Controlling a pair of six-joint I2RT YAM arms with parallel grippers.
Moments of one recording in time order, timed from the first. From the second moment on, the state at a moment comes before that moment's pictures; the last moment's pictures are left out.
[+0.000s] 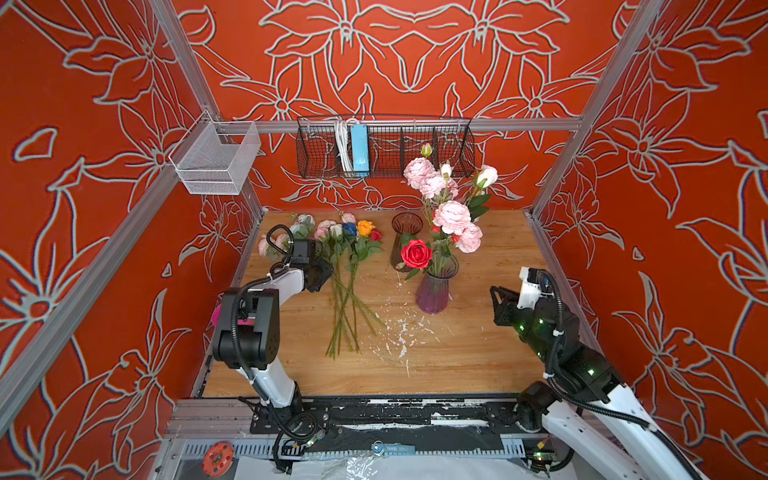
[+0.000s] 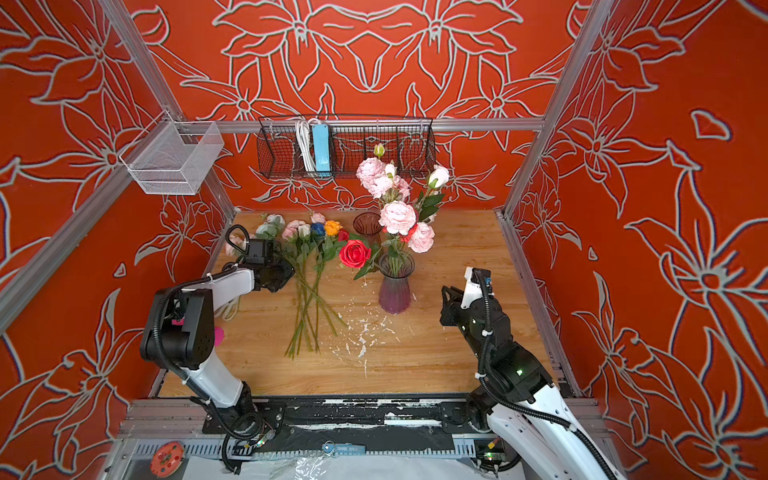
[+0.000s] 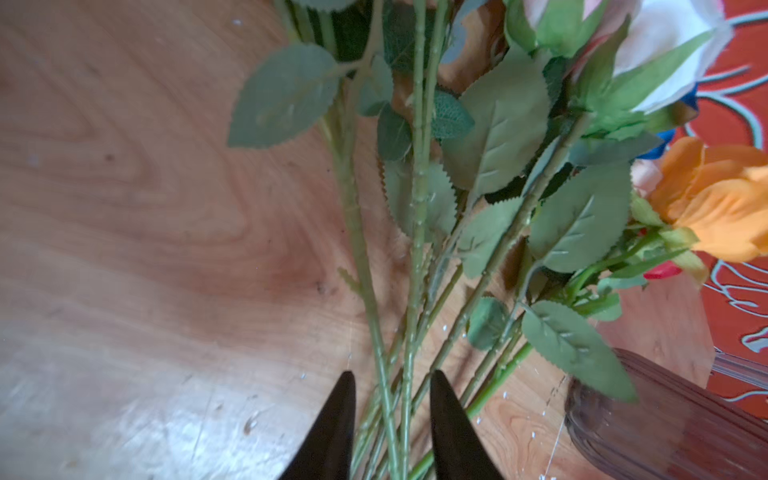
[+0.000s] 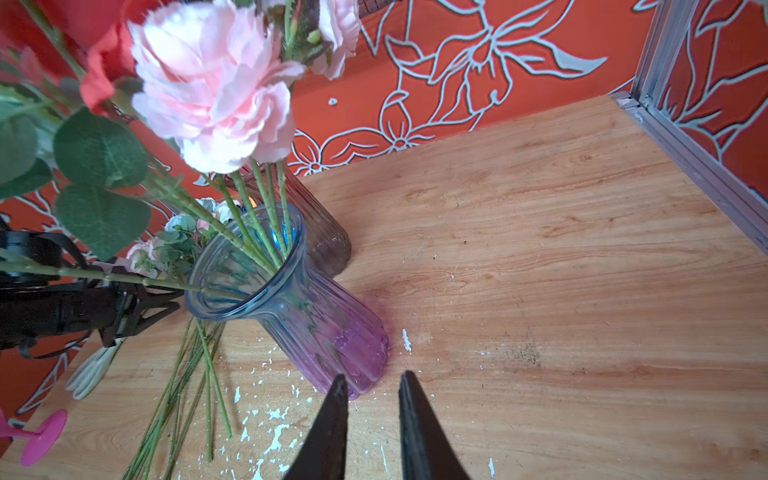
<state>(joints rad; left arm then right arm) 0.02 1.72 0.98 -0.20 0.14 -0.89 0.52 0.50 0.64 -0.48 0.27 0.49</state>
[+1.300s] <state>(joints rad) -0.31 2.11 1.65 -0.89 -0.14 -0.44 0.52 0.51 0.64 -0.50 0.27 0.48</state>
